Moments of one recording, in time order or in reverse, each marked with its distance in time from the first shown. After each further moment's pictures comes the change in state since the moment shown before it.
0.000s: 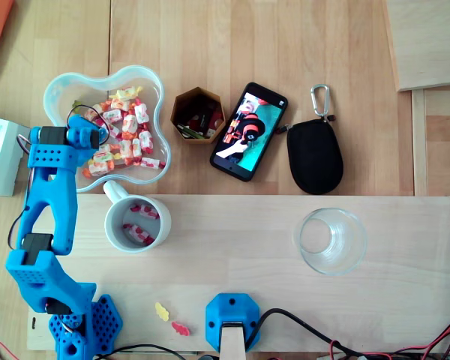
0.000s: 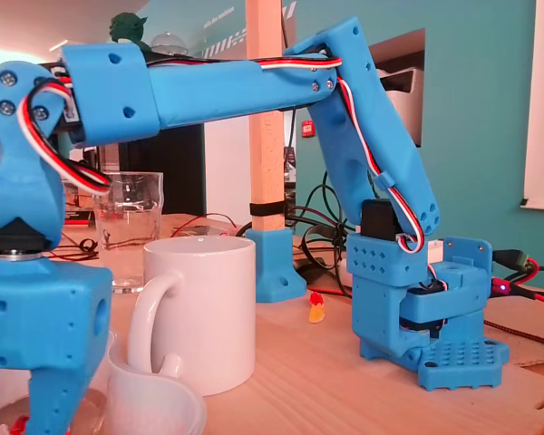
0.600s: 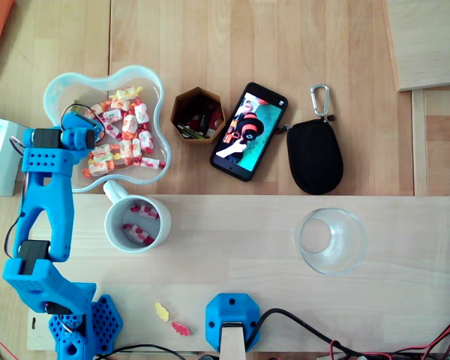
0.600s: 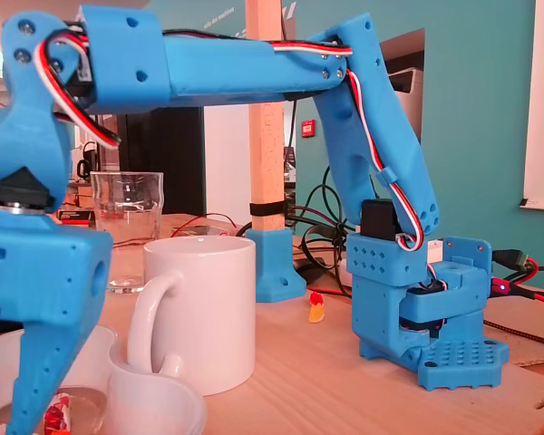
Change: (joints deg) arm 0.1 5.0 1.1 0.4 0.0
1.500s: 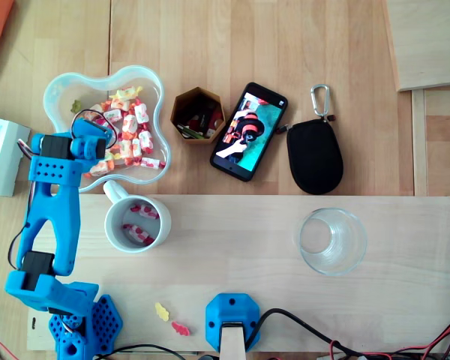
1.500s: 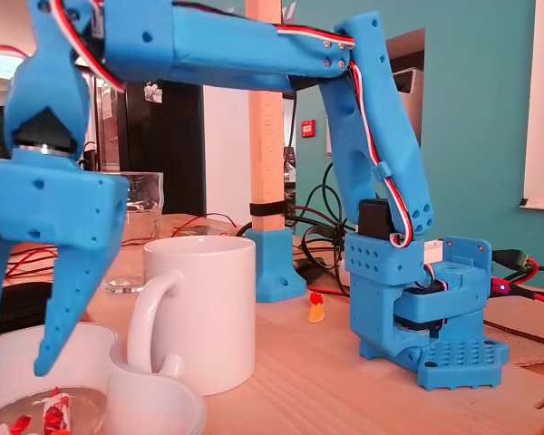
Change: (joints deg) arm 5.2 7.1 0.0 6.3 -8.0
